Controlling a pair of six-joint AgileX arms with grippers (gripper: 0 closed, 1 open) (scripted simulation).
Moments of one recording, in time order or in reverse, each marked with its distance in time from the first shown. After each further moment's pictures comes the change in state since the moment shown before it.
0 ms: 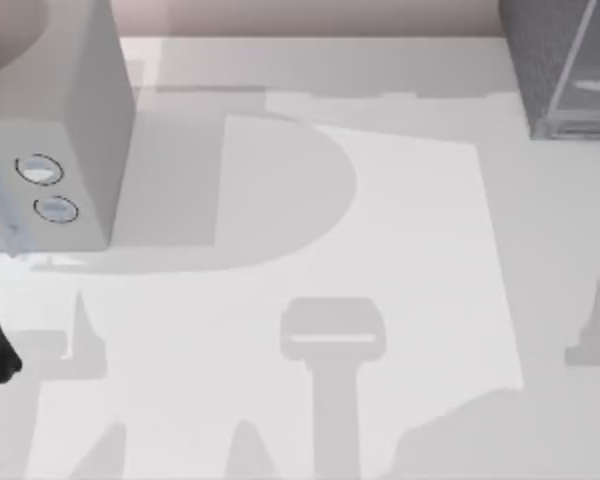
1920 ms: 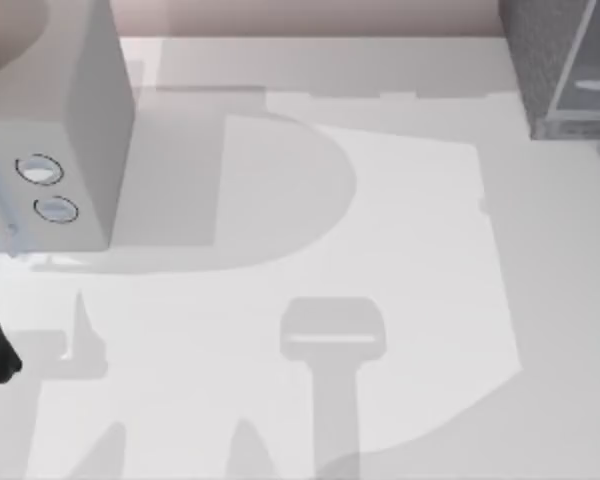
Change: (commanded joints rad) left arm 0.000 0.000 0.000 0.000 0.000 0.000; right arm -0.263 2.027 0.905 1.050 -0.240 0.001
